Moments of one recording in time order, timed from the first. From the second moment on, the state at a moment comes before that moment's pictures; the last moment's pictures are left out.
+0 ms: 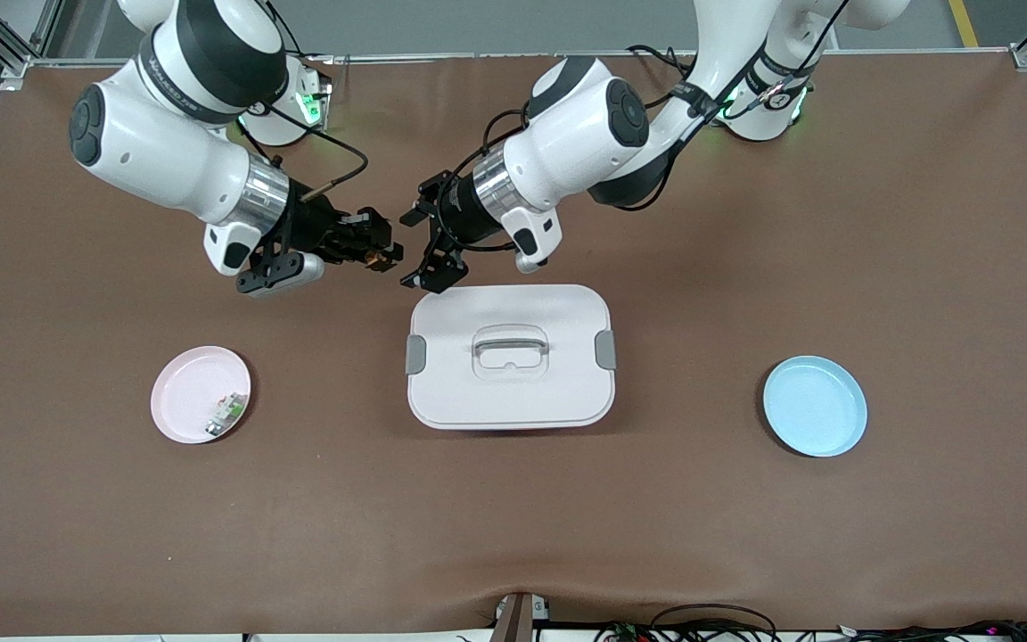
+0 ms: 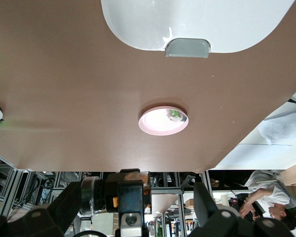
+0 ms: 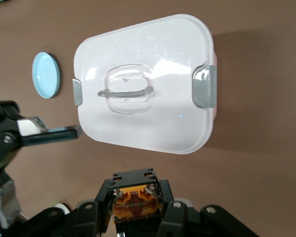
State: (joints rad) left arm -0.53 0.49 -0.39 -1.50 -0.60 2.62 -2.03; right arm 0.42 0.03 -0.02 -1.93 0.61 2.06 0.11
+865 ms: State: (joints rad) left arm -0.39 0.35 -0.39 -1.72 -0.51 2.62 -1.77; right arm 0.17 0.14 -0.03 -1.82 0.16 1.93 -0.71
